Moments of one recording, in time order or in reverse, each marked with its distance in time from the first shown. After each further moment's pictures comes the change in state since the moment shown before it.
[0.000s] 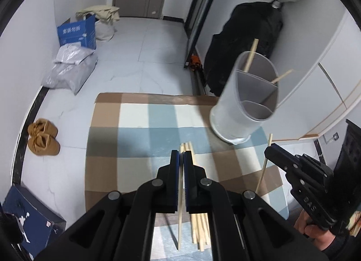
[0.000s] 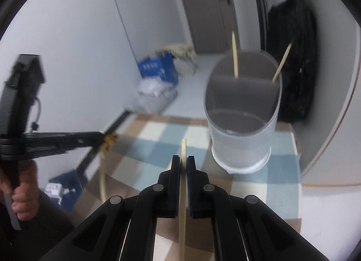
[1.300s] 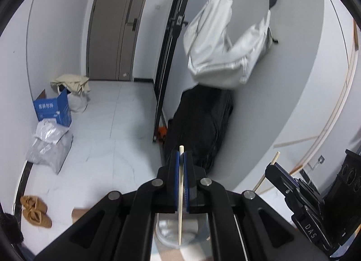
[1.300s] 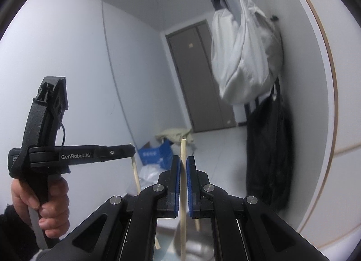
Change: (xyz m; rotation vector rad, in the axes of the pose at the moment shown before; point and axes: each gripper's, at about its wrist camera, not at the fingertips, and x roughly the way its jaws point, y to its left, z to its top) left arm -0.056 -0.105 0.176 0.112 -0.365 -0.090; right arm -0.095 -0.067 0.171 0.045 -0.480 0.006
